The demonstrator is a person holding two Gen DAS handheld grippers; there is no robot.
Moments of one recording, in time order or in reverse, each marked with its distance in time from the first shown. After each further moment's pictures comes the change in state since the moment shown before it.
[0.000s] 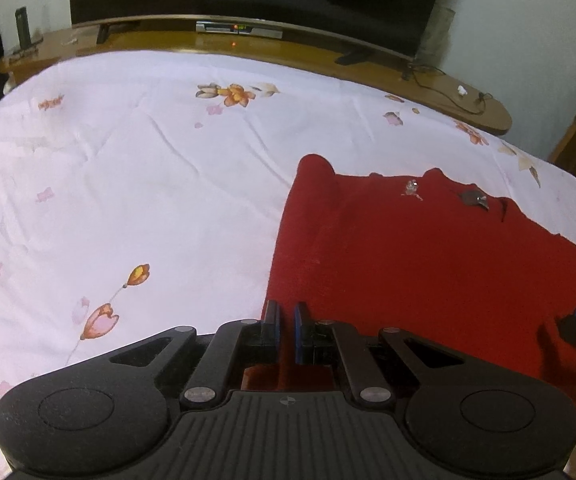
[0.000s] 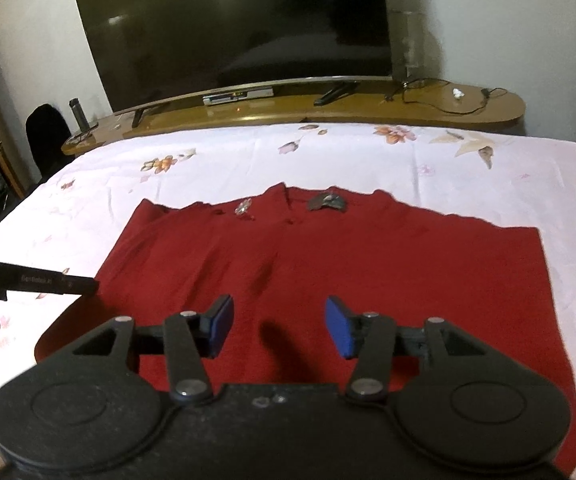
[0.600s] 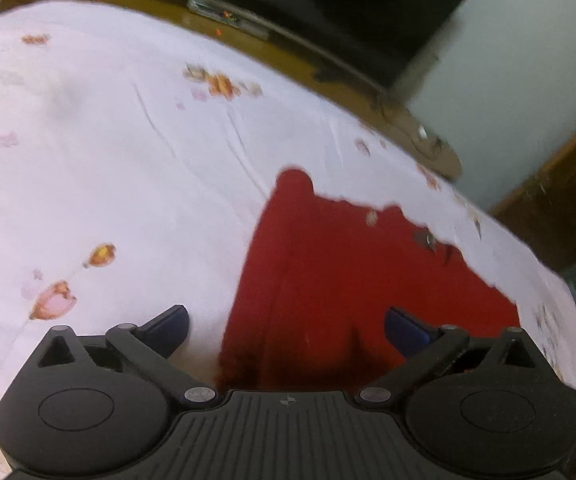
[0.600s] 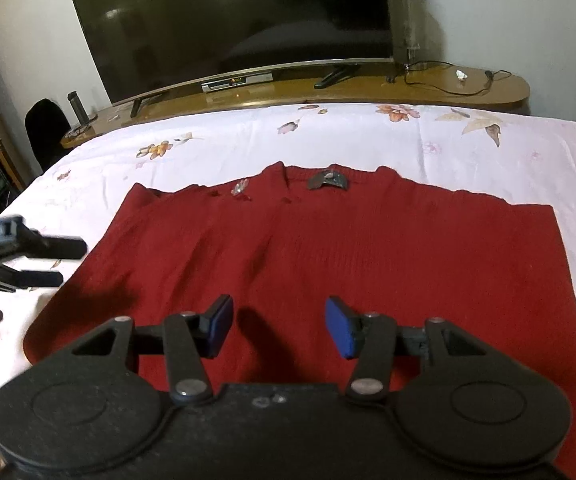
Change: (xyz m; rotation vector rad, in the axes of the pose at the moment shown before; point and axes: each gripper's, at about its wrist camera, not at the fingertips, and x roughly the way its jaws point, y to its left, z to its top) left arm 0.013 0.034 -0.002 -0.176 0.022 -0.264; right arm 0.014 -0.005 -0.008 0.020 0.036 0.011
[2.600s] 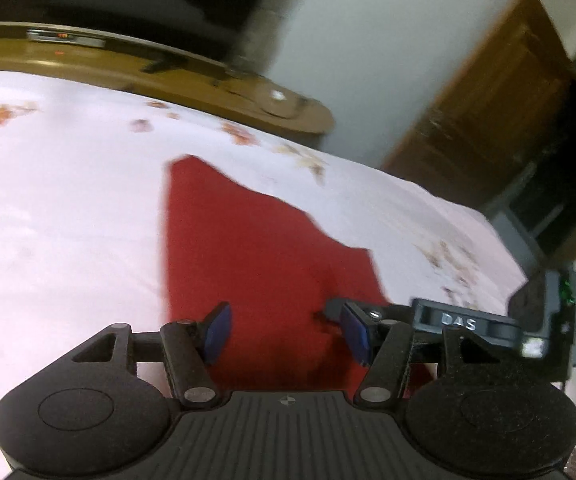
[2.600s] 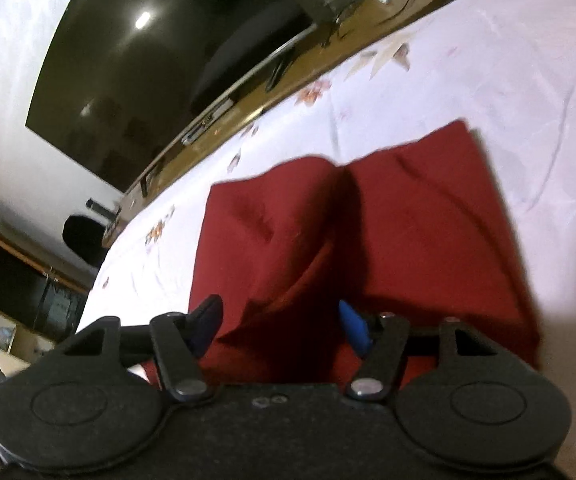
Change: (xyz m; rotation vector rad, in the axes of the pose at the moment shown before) left arm 0.014 -0.179 -0.027 0.230 -0.021 -0.210; right arm -0.023 -0.139 0.004 0.473 0.035 0.261
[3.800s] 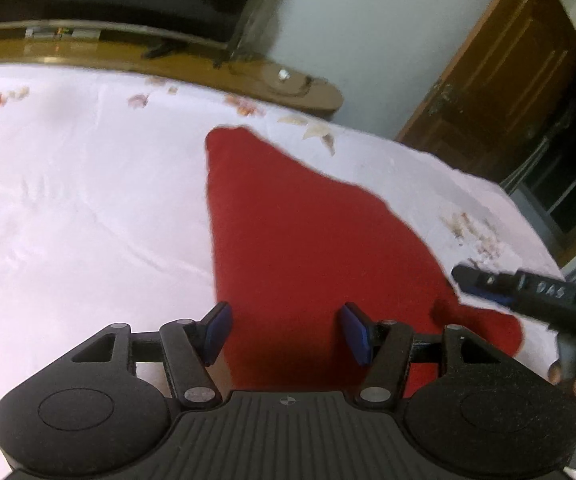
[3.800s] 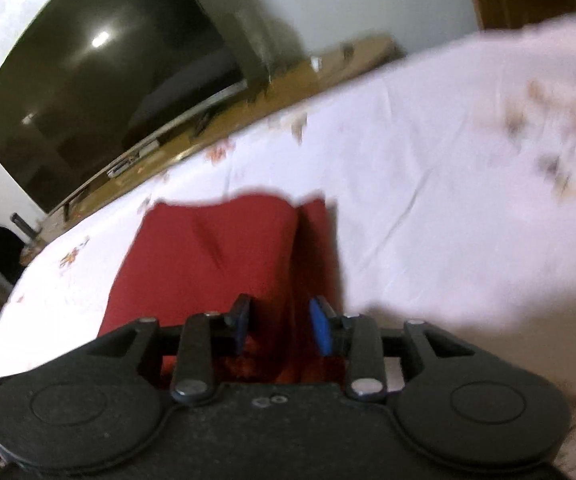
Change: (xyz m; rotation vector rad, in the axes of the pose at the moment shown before) left arm 0.035 -0.021 -0.023 0.070 0.030 0.030; right arm -0.085 -0.024 -0.008 -0.132 -0.209 -0.291
